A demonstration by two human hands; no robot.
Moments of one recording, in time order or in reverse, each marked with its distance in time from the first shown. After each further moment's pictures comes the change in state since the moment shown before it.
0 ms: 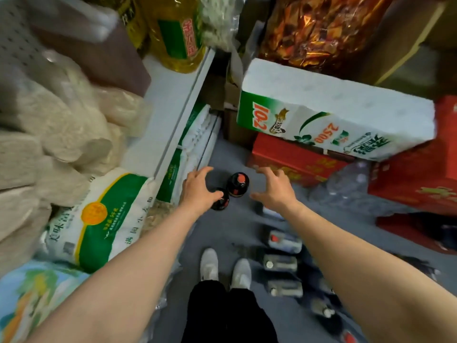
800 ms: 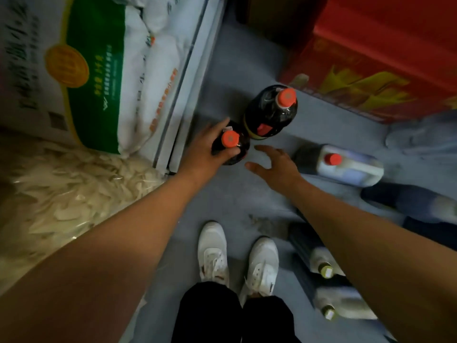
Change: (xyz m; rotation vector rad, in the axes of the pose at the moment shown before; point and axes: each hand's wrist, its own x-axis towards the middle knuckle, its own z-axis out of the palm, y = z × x) left_hand 0.224 -0.243 0.261 -0.234 -0.150 0.165; right_hand 0.239 0.165 0.346 0.170 -0.158 0.080
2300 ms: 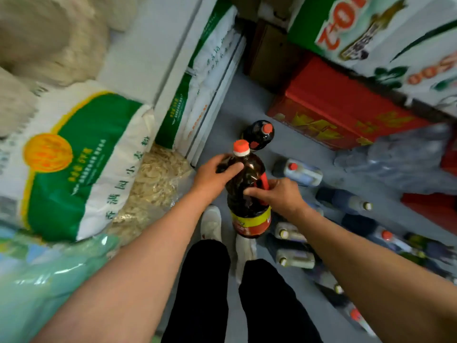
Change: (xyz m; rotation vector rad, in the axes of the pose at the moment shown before) left_hand -0.185 0.166 -0.089 -0.412 0.044 -0.322; right_hand -0.242 -0.126 -0.111 0.080 -0.084 0.159
